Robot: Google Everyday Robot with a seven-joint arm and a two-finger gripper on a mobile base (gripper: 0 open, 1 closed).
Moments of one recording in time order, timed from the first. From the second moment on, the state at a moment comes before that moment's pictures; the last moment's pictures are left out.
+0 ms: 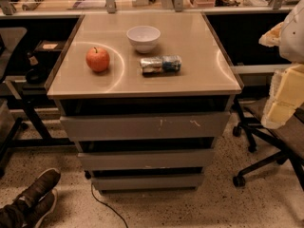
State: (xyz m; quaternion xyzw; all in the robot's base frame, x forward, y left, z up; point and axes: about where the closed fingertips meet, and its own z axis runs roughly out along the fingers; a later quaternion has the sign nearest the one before) arm 0.438 -0.217 0.976 -0.60 0.78 -0.03 0.16
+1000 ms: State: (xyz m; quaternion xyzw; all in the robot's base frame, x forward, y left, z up) arm 0.416 -0.193 0.922 -0.60 0.78 0.00 0.16
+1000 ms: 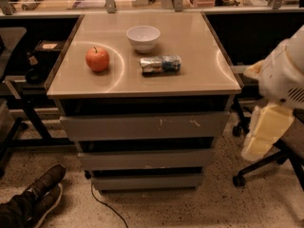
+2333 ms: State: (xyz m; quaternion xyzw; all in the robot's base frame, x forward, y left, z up) arm 0.415 -0.147 0.701 -0.57 0.81 0.09 0.11
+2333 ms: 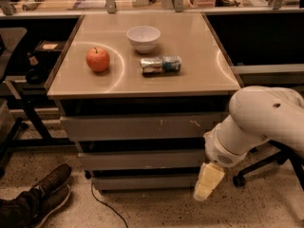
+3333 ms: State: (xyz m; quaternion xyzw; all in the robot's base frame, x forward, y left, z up) arm 0.455 -0.134 0.602 -0.56 0.82 0.11 0.11
